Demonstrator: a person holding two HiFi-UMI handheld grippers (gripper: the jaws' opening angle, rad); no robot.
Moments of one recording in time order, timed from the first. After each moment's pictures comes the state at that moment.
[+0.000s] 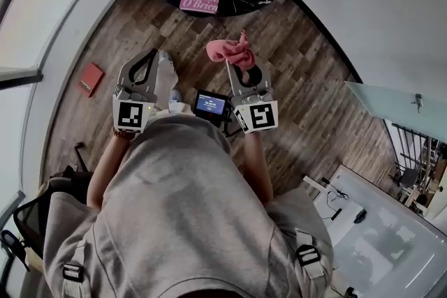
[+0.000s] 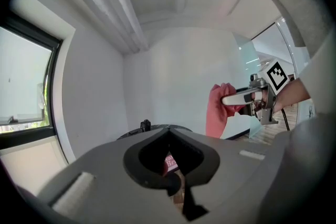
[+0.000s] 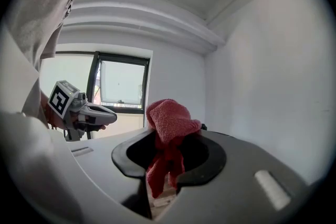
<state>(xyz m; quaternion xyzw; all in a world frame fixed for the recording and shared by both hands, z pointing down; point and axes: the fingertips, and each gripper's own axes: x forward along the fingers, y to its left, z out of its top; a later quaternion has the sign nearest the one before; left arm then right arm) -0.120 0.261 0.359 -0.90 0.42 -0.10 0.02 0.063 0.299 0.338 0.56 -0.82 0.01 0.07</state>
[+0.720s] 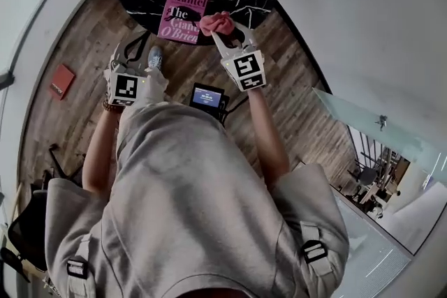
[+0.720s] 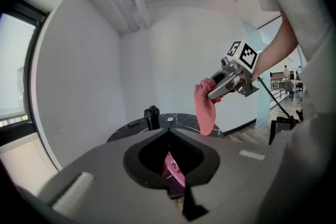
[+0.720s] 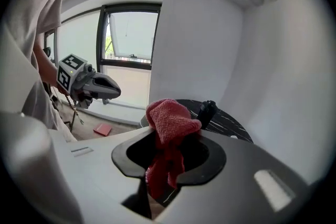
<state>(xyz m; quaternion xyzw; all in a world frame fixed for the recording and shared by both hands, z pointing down) -0.071 0.044 0.455 -0.90 0.40 -0.15 0.01 0.105 0.035 0.431 0.42 -0.84 0.05 0.33</state>
